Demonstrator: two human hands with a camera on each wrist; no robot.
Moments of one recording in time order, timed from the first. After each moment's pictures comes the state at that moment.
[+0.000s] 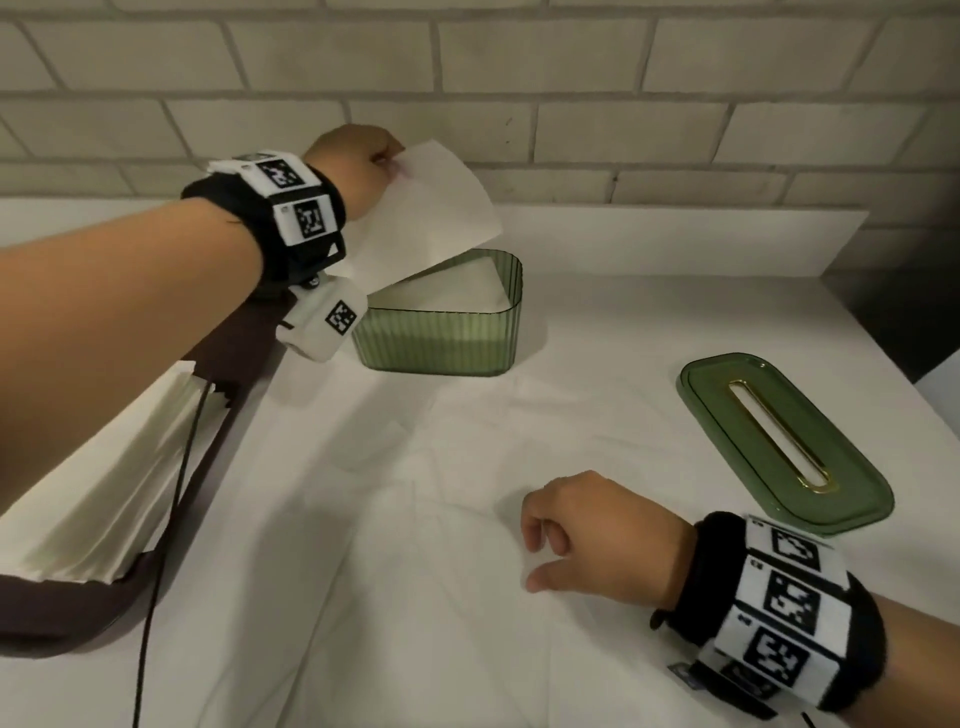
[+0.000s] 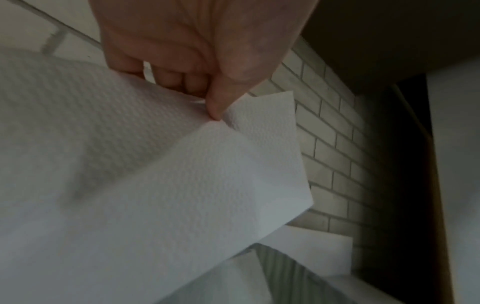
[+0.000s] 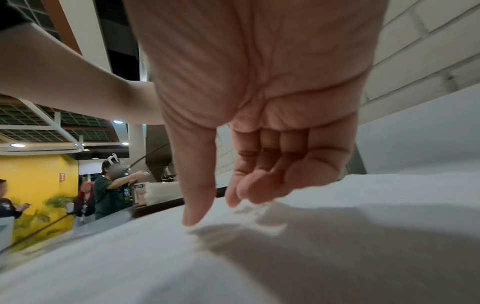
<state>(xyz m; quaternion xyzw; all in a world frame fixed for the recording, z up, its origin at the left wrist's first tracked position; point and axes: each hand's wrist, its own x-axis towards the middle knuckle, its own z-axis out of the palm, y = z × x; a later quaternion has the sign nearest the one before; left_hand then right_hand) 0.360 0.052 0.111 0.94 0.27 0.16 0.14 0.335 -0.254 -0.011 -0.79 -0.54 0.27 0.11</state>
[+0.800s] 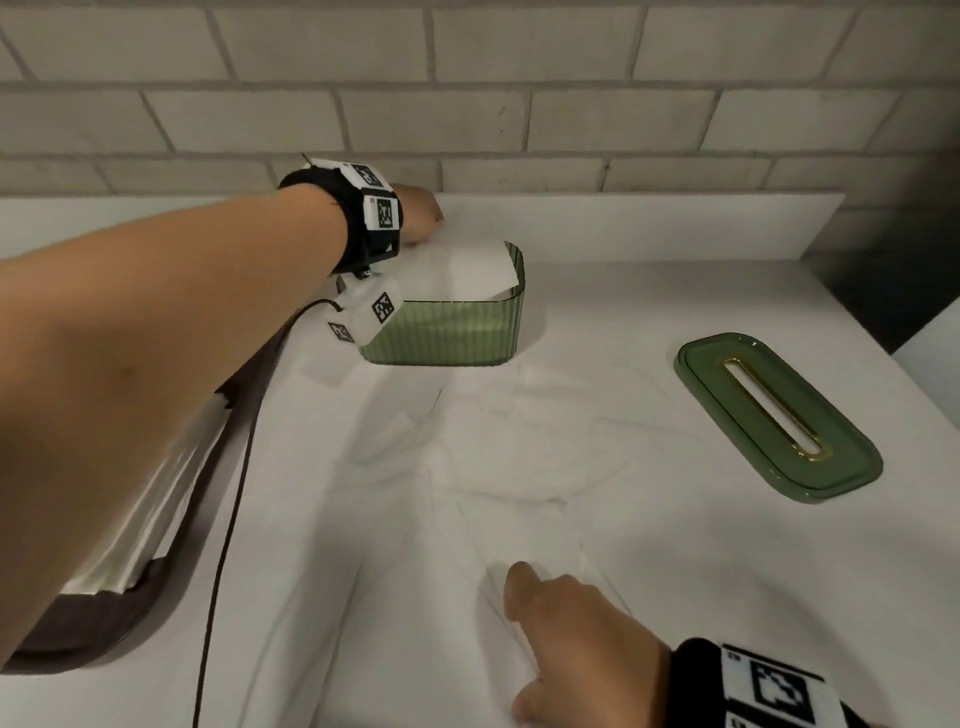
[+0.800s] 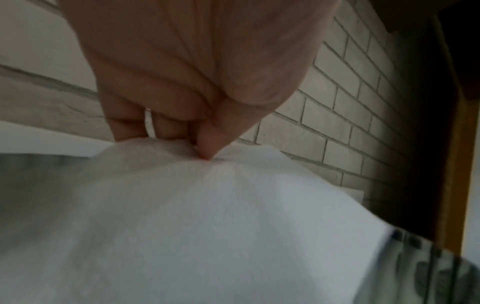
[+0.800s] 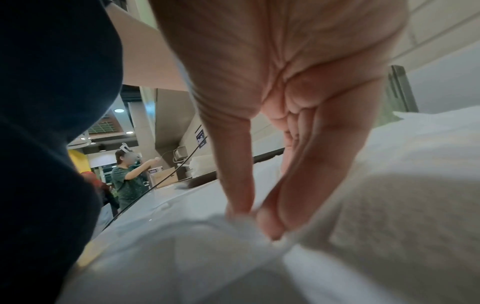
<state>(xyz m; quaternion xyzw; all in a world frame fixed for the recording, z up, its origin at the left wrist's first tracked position) 0.403 0.048 0.075 0.97 0.21 -0.11 0.04 0.237 -0.252 -0.005 -0.85 -0.39 0.36 0.01</state>
